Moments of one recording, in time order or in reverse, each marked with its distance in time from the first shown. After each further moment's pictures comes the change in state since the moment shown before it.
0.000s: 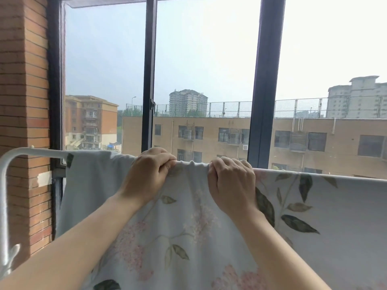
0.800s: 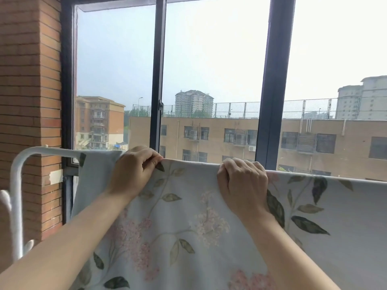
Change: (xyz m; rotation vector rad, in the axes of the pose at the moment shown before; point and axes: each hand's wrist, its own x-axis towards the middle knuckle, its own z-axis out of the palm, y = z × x) left_hand -0.010 -0.034 -0.031 0.065 0.114 -0.059; right_hand -0.002 -0.004 -0.002 -0.024 0.072 -0.005
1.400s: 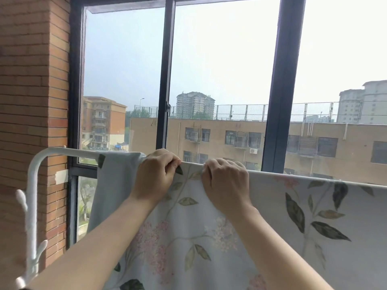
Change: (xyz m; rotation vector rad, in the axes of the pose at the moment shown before) left_hand -0.003 -0.006 0.008 -0.041 0.020 -0.016; right_hand 0.017 -0.062 0.025 0.046 -0.194 -0.027
